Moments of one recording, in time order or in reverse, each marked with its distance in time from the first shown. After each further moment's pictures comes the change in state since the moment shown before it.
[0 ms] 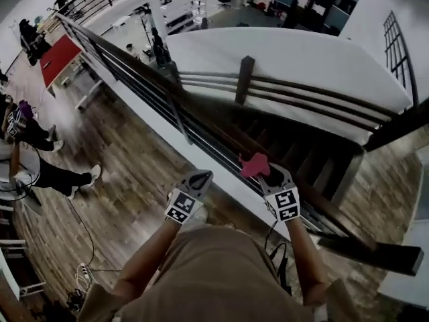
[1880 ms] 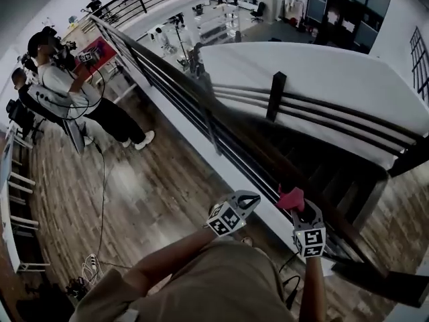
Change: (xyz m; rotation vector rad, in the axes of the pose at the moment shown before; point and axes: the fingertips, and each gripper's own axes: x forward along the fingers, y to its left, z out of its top) left arm 0.039 -0.102 0.007 0.070 0.053 -0.193; right arm -0.080 0.001 -0.057 0.069 0.012 -0.072
